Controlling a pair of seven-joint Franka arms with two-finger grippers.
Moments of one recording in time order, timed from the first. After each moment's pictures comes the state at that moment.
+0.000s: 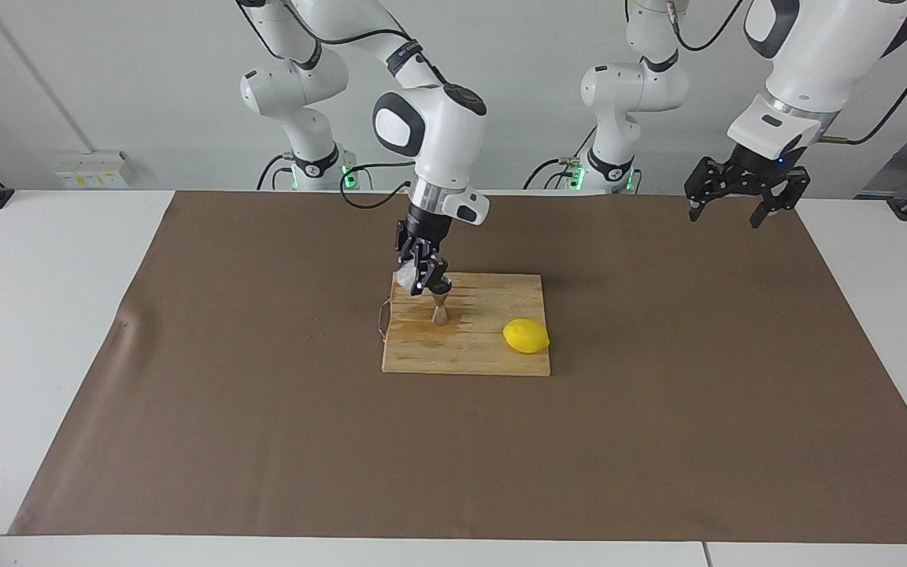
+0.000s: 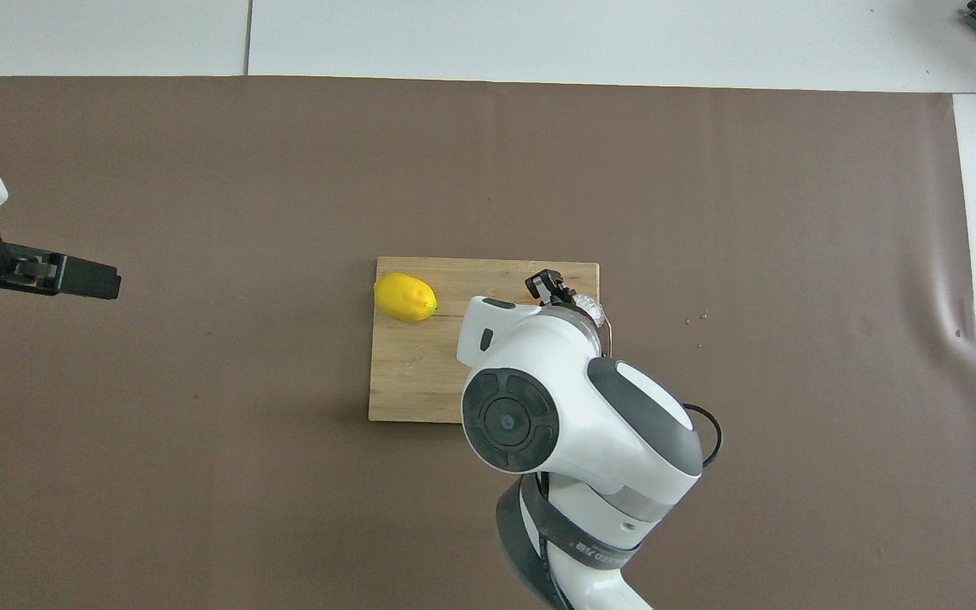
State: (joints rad) left arm -0.07 -0.08 -0.04 -1.67 -0.02 1.65 0.09; right arm 0.52 0.13 0.12 -1.92 -0.54 2.09 -1.14
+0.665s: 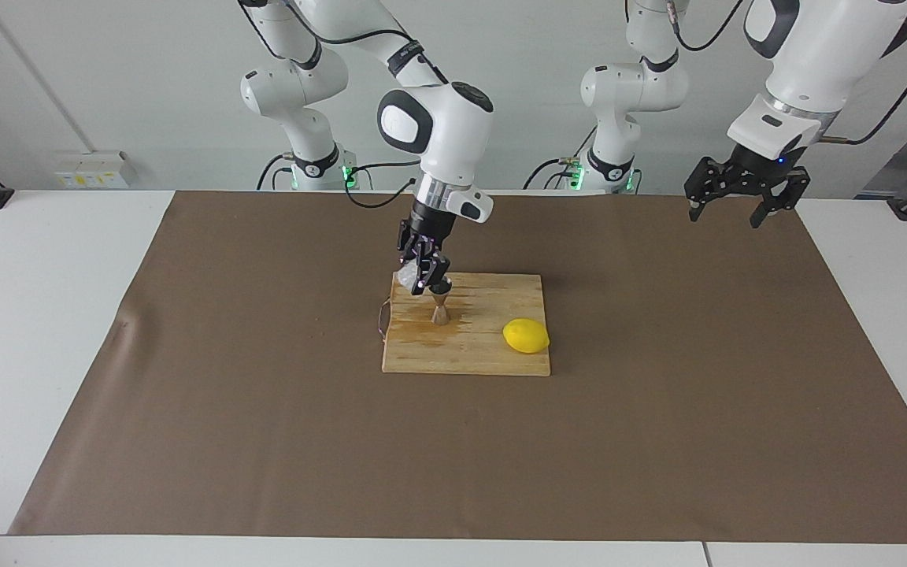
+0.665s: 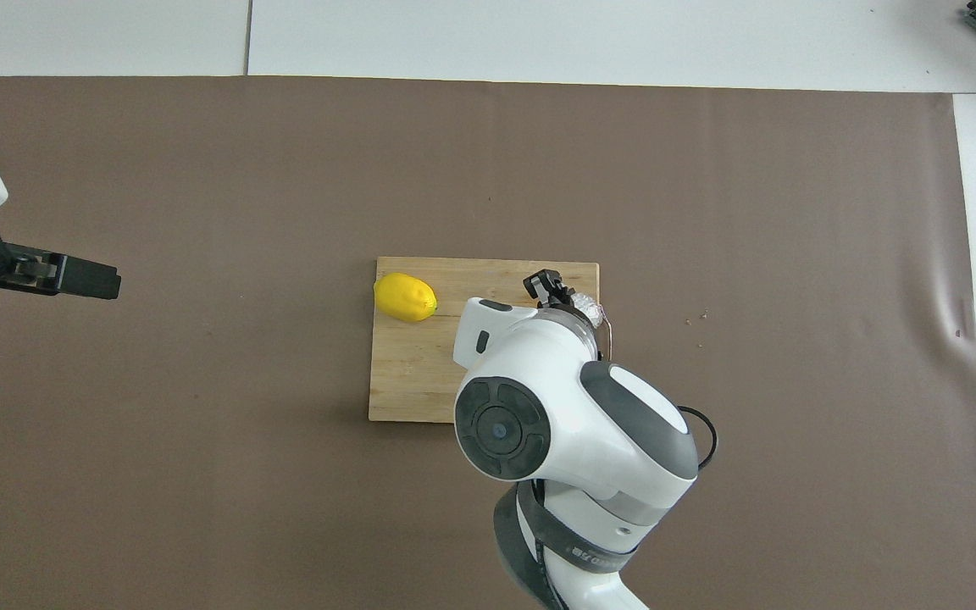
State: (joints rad) left arm -0.07 -0.08 -0.04 -1.67 -0.02 1.65 0.09; right arm 0.53 0.13 0.12 -1.92 -0.57 2.09 -1.11
